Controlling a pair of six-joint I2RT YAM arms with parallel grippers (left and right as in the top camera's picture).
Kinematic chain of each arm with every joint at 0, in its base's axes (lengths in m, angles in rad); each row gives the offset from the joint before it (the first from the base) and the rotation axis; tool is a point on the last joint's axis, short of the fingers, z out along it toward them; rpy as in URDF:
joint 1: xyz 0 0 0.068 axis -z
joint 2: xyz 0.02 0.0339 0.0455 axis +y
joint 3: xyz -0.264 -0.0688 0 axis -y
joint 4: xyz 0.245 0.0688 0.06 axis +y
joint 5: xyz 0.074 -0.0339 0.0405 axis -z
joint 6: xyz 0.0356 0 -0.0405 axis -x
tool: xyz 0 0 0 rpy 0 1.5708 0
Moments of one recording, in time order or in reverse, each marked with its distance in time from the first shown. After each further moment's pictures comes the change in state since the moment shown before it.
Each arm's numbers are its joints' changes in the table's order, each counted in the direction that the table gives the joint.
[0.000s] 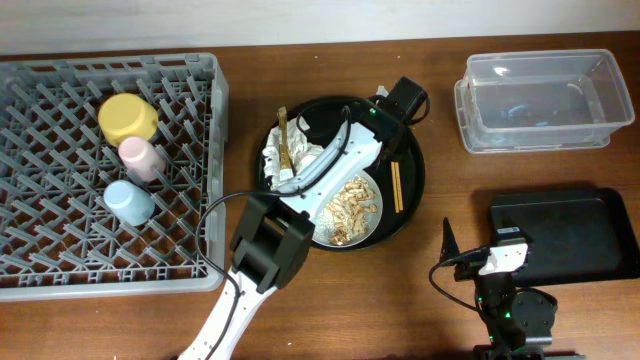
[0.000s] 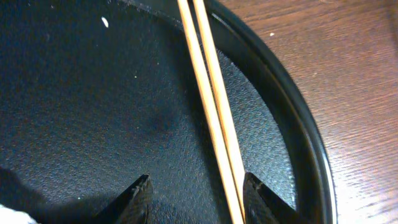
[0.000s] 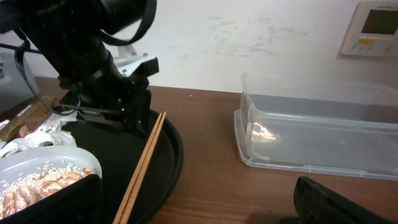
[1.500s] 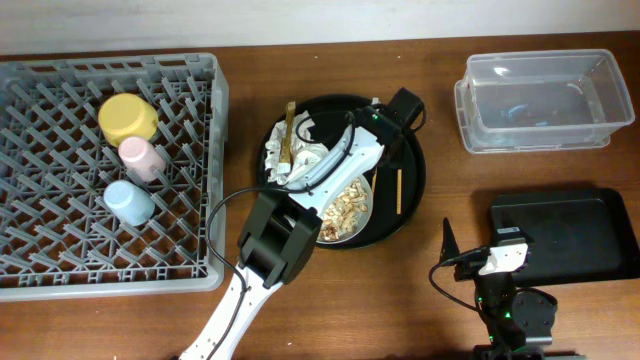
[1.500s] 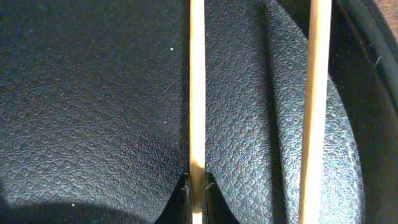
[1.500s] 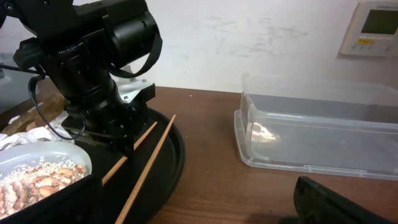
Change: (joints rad) left arm -0.004 0.075 0.019 0.039 -0.027 0.043; right arm 0.000 0.000 0.000 0.000 0.000 0.001
